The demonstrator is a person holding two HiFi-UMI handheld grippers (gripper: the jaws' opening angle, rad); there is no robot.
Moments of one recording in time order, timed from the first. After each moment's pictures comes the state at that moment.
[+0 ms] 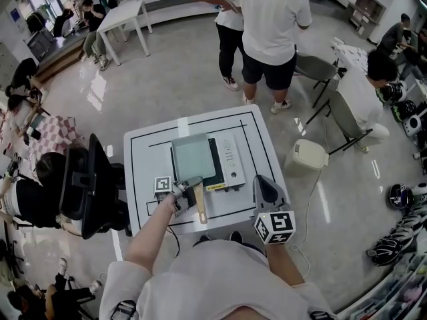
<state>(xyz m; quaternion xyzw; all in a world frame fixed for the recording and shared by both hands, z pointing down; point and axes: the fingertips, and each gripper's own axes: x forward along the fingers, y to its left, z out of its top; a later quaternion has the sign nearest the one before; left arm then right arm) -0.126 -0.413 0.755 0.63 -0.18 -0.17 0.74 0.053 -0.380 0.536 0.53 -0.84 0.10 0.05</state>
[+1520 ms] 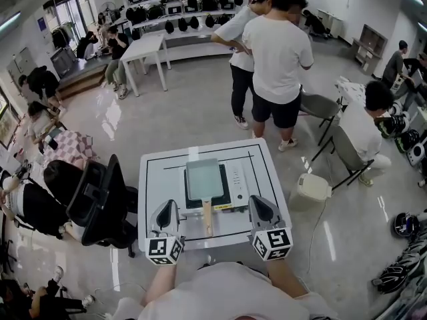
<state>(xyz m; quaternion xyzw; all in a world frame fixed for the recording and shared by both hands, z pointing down) -0.226 -0.304 0.508 0.77 -0.64 -0.02 0.02 0.018 -0.334 0.491 0.47 -0.88 0.06 0.02</state>
